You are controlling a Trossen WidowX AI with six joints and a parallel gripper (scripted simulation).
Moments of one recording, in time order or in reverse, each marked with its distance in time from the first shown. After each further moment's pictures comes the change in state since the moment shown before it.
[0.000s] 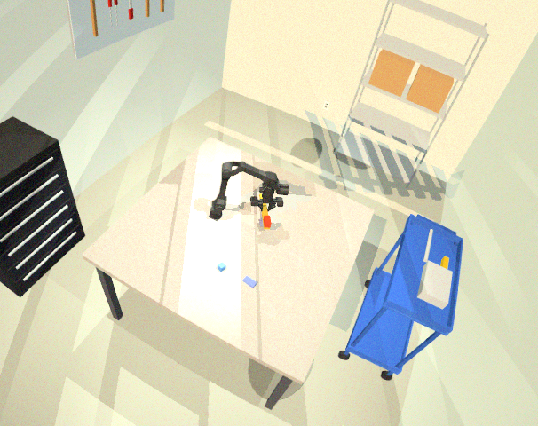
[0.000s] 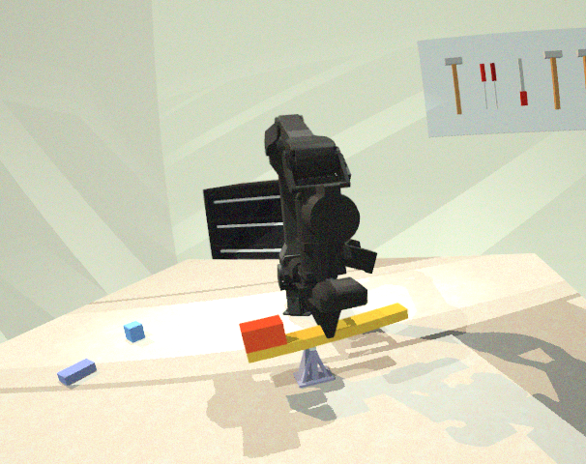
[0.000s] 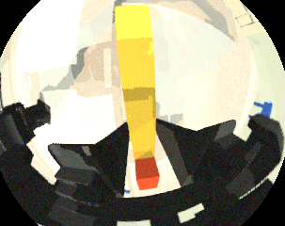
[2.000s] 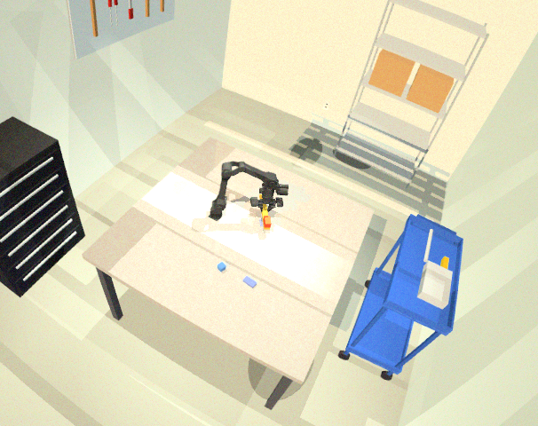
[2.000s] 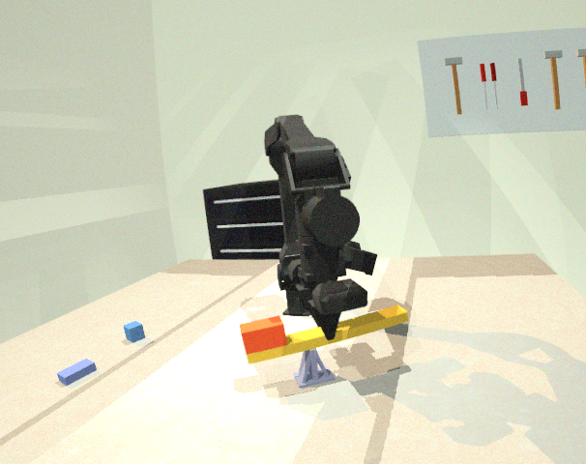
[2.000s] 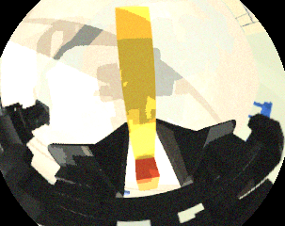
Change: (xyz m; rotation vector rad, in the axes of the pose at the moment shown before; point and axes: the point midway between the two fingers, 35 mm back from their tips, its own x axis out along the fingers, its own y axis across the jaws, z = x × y) arm 0.004 0.000 0.000 0.000 0.000 0.000
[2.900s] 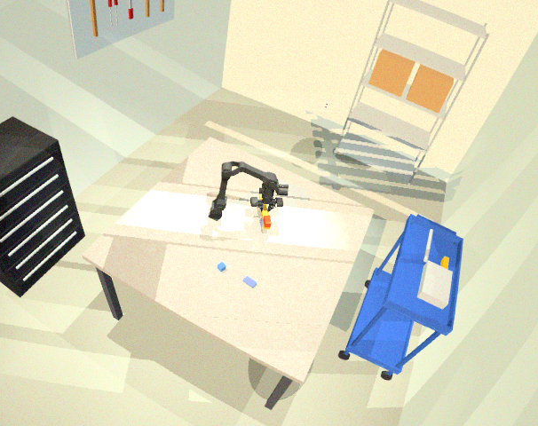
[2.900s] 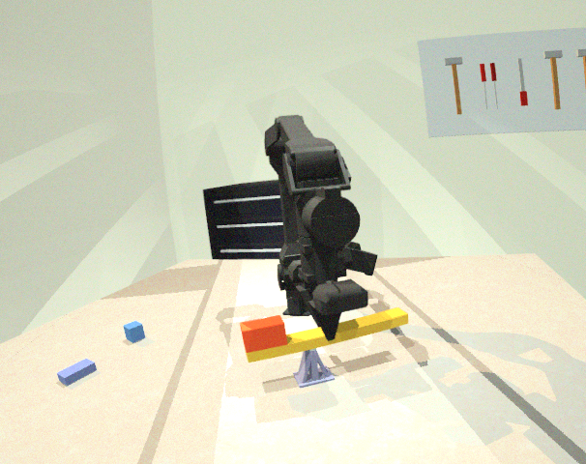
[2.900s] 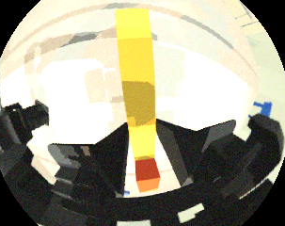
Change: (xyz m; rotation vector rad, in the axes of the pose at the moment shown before) arm 0.001 0.000 0.000 -0.001 0.000 -0.001
